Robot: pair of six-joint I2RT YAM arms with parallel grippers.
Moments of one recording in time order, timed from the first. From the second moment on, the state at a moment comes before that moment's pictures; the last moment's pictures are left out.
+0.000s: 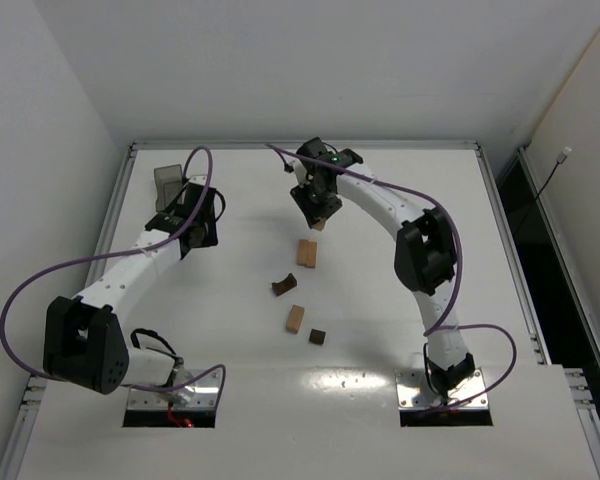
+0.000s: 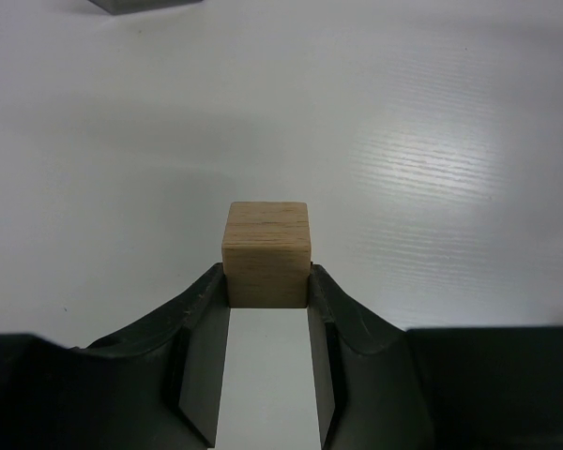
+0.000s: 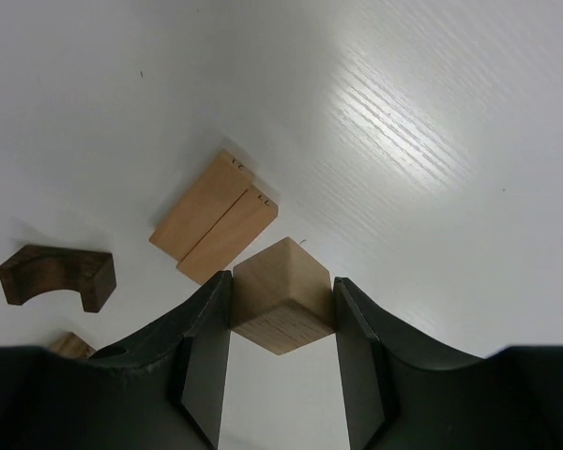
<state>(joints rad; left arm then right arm) -0.27 1.33 1.00 -0.56 -0.37 -0.30 0.57 2.21 1.99 -0.95 -0.02 -0.07</state>
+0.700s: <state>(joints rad) -0.26 1.33 1.00 -0.56 -0.36 -0.30 0.65 2.34 2.00 -0.97 -0.02 -0.09</state>
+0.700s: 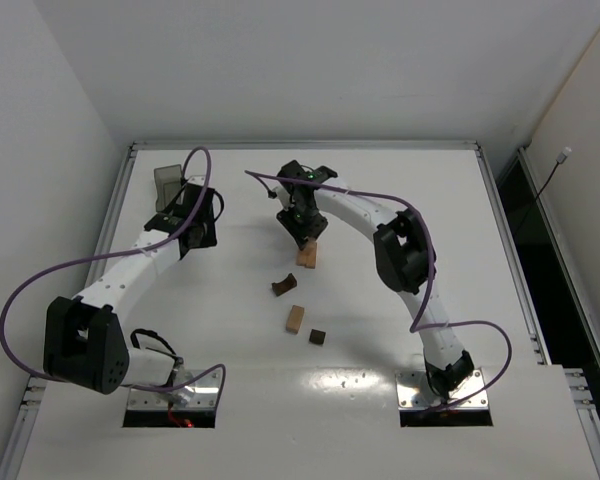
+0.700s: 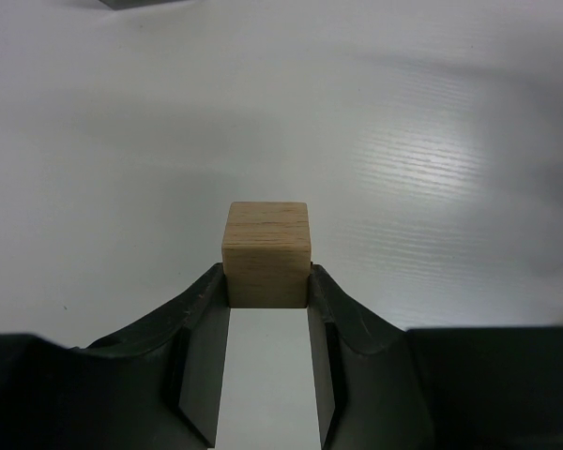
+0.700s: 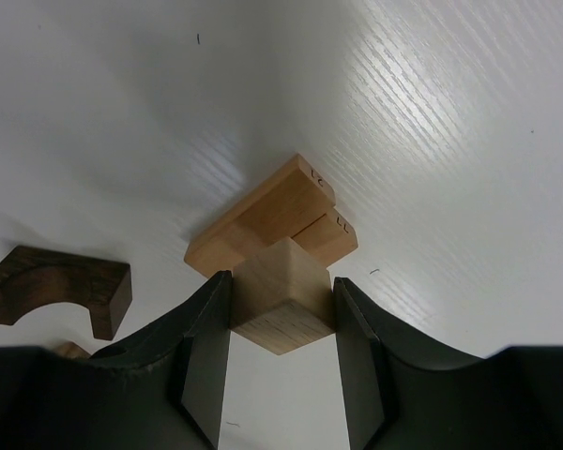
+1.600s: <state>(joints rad) -0.25 1.33 0.99 -0.55 -0.35 -0.30 0.65 2.39 2.05 -0.98 0.01 -0.15</state>
